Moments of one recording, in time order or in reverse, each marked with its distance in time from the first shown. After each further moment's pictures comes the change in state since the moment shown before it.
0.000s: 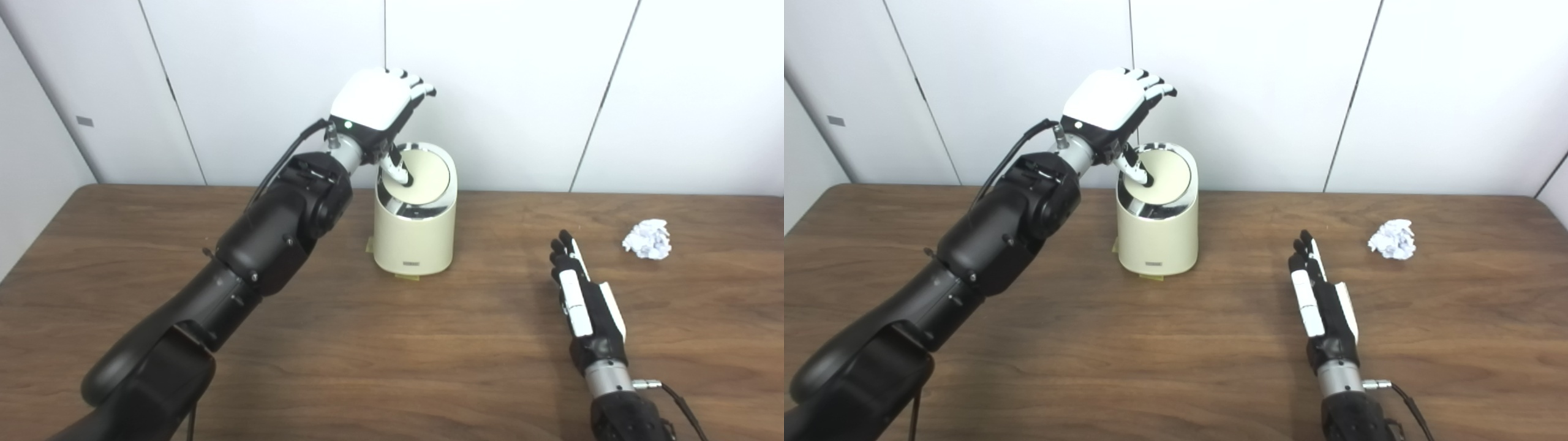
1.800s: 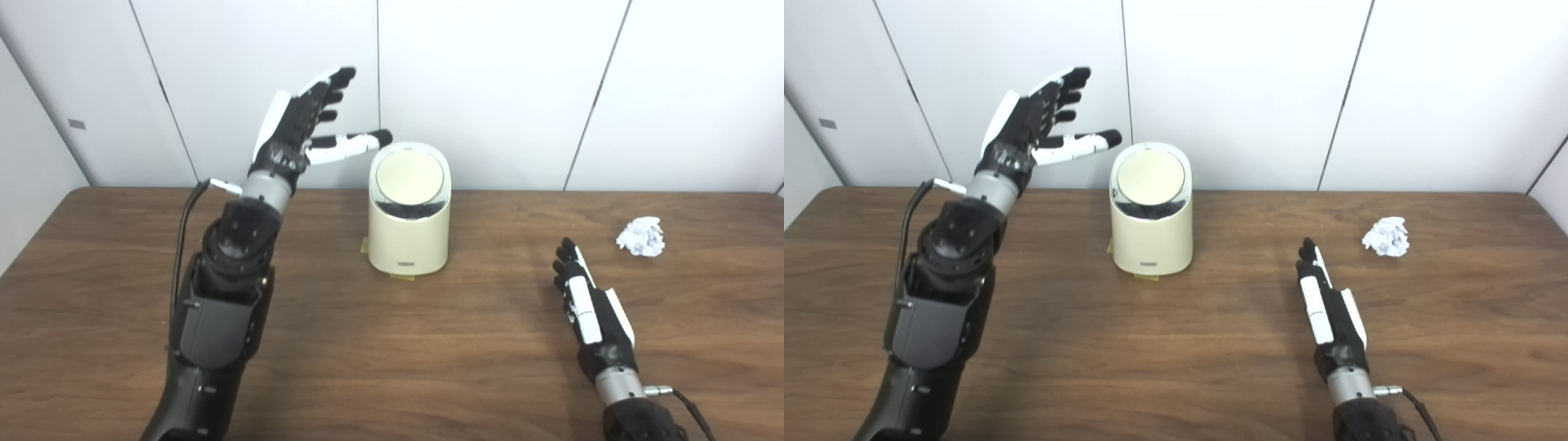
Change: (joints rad) left arm 0.237 -0.124 0.508 -0.401 -0.740 0.340 -0.028; right arm 0.022 -0.041 0.001 -0.030 0.038 0.037 0.047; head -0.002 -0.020
